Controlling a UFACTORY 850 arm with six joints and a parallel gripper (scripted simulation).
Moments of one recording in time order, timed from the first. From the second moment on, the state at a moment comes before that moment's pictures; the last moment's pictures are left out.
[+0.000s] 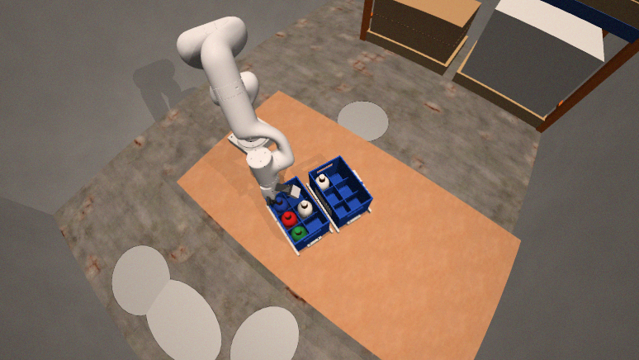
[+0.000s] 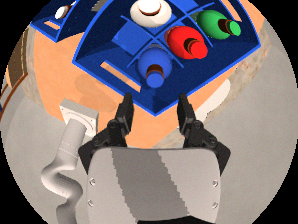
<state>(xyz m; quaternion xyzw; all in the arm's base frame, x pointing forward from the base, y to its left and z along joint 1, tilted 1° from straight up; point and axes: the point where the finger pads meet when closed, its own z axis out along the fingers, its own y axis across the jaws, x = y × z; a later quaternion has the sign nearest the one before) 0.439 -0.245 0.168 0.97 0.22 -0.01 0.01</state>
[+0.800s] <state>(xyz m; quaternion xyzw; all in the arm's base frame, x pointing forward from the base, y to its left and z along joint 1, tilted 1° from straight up) 0.439 -0.246 0.139 0.97 0.22 -0.01 0.01</state>
